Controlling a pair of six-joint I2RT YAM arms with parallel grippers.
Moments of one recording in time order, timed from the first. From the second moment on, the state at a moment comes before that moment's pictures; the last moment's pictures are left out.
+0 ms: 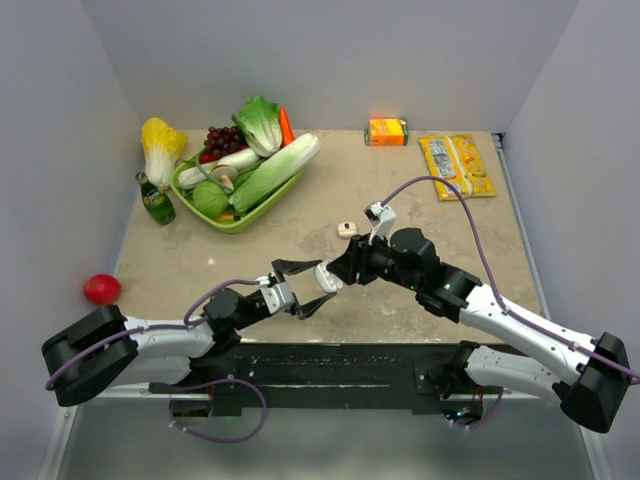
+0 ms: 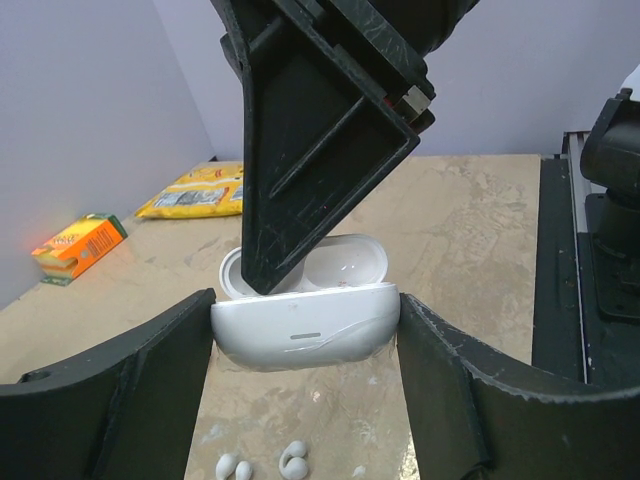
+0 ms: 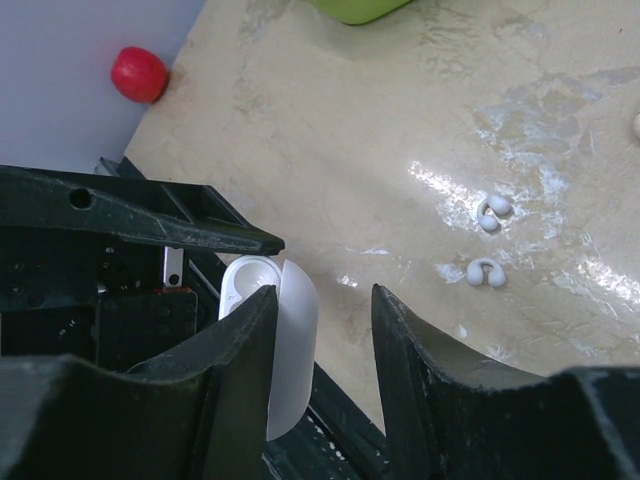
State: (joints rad) left arm -0.97 1.15 0.16 1.26 0.21 0.19; right arm 0.85 0.99 0.74 -0.11 -0.07 0.57
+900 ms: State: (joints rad) left arm -0.99 1.15 0.21 1.27 0.08 0.12; right arm 0.85 0.93 0.84 -0.22 0.00 0.47
